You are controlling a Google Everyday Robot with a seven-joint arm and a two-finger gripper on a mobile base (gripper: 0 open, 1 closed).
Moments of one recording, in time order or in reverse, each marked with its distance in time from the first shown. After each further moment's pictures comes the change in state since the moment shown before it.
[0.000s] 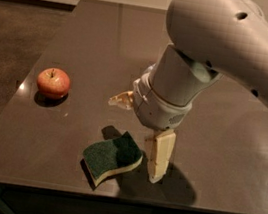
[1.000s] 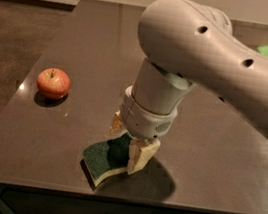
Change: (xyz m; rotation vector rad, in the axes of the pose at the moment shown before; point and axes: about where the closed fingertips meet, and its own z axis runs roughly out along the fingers) arm -0.007 0.010 0.027 -0.104 0.040 -0.034
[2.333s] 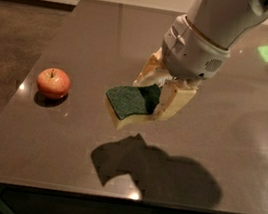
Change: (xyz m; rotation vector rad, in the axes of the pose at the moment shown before) arm 0.027 -0.020 -0.118 0.121 -0.099 0.108
